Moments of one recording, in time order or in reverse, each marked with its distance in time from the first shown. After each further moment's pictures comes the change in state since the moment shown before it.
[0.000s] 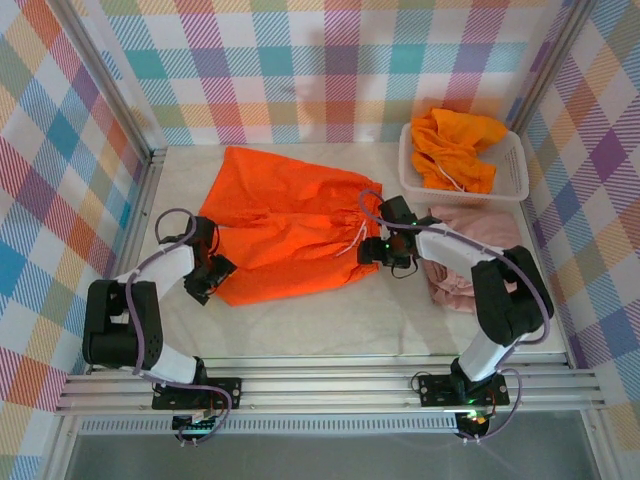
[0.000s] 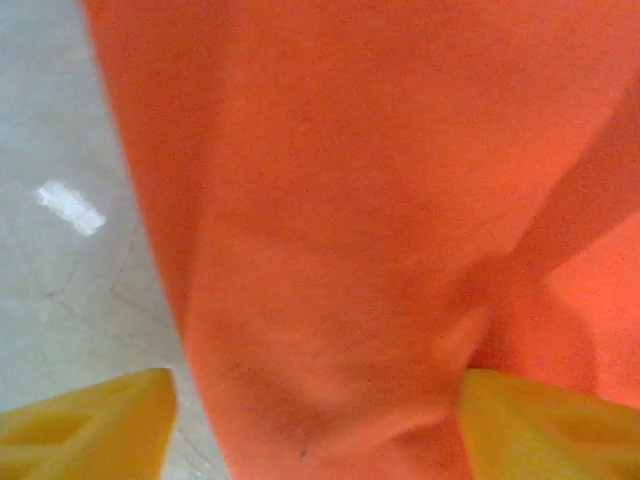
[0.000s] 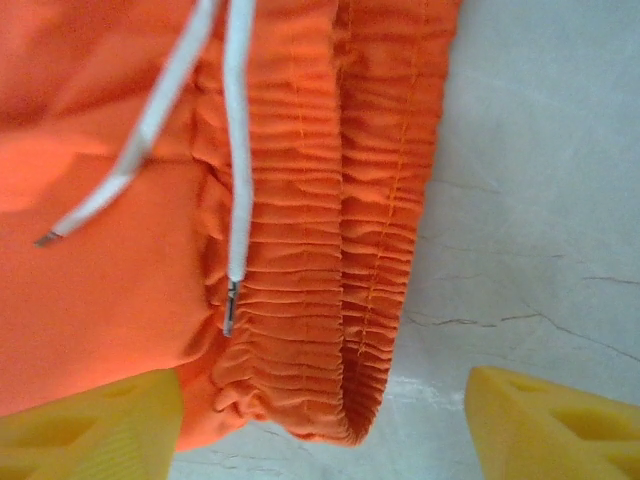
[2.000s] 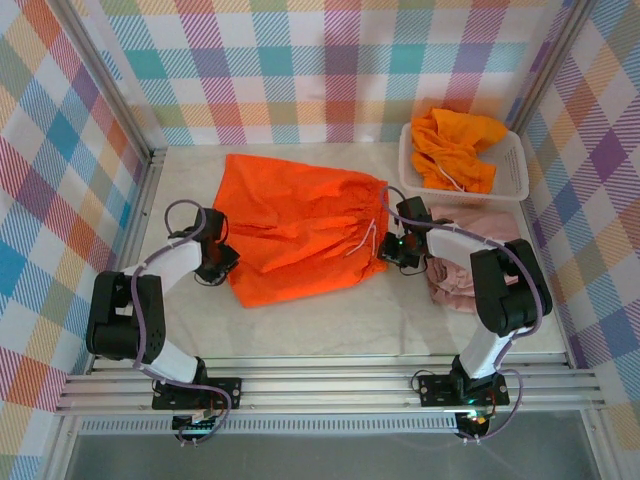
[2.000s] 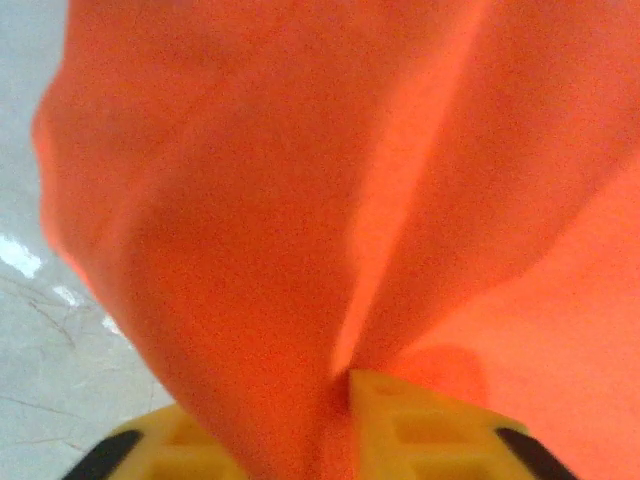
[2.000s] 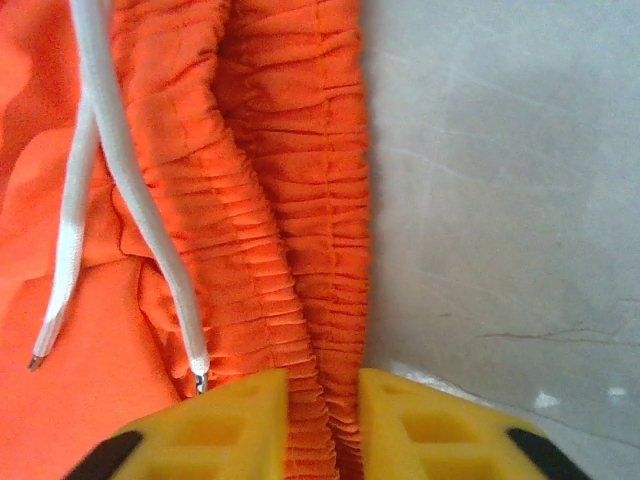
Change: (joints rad) left arm -0.066 0.030 0.044 0.117 -0.007 -0.004; right arm -0.133 0.030 -0.060 0.121 -0.093 0.129
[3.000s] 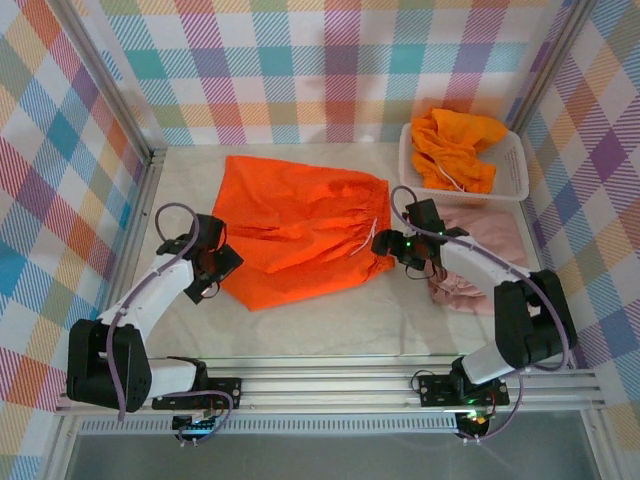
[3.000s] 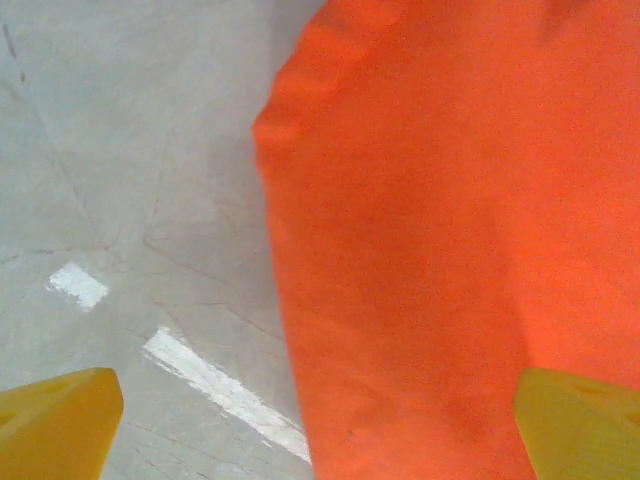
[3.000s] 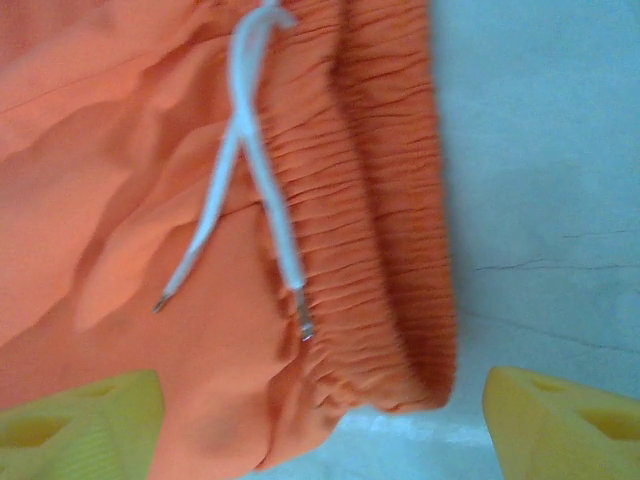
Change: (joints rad) left arm -0.053 -0.259 -0.049 -0.207 -0.134 -0.002; right arm 0.003 -0.198 -0.085 0.018 0.044 0.018
